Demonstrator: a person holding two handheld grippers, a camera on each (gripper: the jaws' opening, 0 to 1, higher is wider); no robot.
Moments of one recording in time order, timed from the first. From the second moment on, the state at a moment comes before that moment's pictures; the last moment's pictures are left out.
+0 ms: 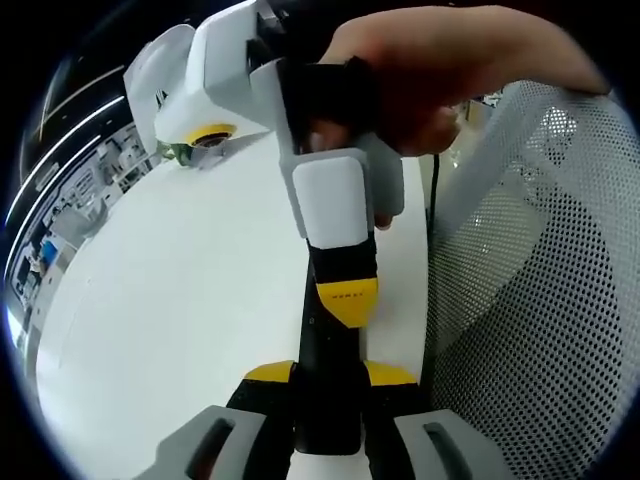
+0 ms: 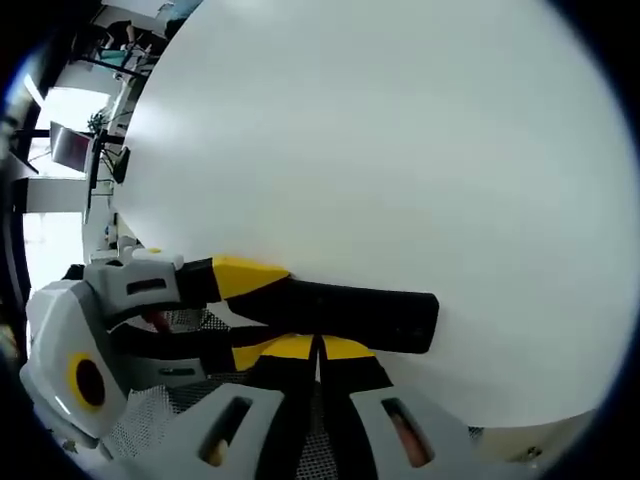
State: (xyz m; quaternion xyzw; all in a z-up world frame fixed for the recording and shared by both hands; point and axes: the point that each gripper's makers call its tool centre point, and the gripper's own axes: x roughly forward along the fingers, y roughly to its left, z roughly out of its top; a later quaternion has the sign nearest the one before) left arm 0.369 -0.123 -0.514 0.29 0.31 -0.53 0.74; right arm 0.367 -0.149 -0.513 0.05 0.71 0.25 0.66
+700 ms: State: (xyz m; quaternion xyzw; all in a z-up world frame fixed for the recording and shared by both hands) left arm 0.400 -0.096 -0.516 0.23 0.39 -0.41 0.79; right arm 0.420 -0.135 -0.468 0.07 0.56 0.28 0.78
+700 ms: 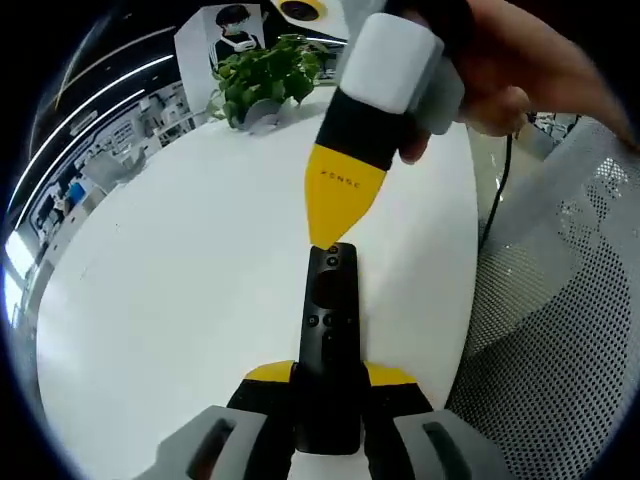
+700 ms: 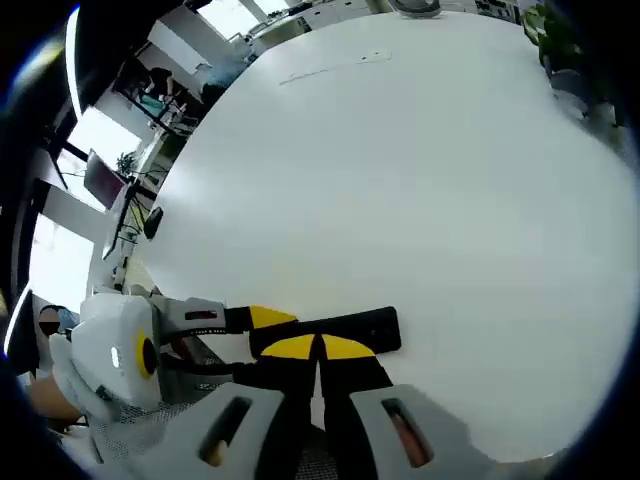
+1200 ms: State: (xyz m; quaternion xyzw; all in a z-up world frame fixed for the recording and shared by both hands) left arm 0.400 -0.094 -0.516 0.21 0.39 -0.41 0.80; right arm 0.420 -0.121 -0.502 -0.04 0.56 0.30 0.77
